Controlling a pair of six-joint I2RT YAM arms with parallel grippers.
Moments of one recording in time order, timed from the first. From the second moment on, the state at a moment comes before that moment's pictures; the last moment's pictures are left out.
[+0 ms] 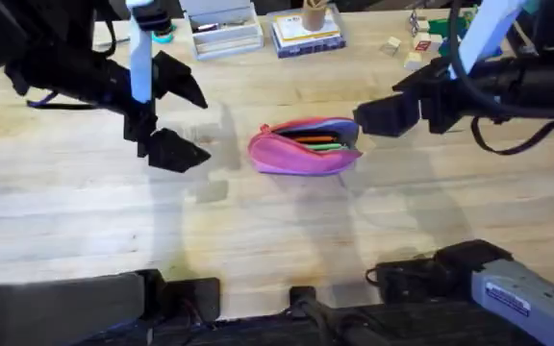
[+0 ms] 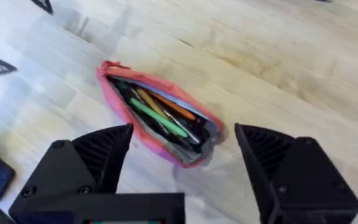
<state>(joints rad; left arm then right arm) 0.08 1.52 1.24 -1.27 0.71 1.51 0.14 0.97 0.97 -0.82 -0.38 -0.18</state>
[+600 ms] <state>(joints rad) 0.09 1.82 1.24 -1.31 0.83 1.75 0.40 1.12 1.01 -0.65 -0.36 0.07</state>
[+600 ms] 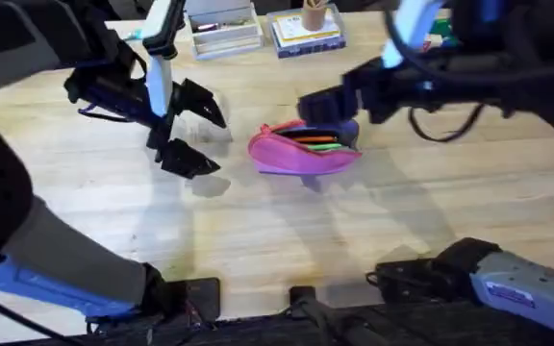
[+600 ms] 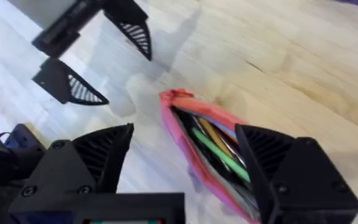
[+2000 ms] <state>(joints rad) 0.09 1.87 1.24 -1.25 0.85 1.77 0.60 1.66 1.13 -0.46 -0.28 0.45</state>
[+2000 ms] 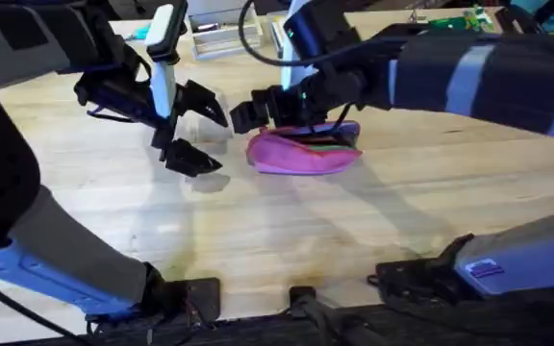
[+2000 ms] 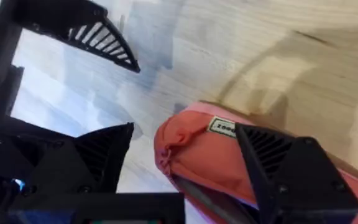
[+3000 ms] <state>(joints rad) 0.09 1.87 1.24 -1.25 0.85 1.77 0.63 1.63 1.14 -0.42 -0.27 0.43</state>
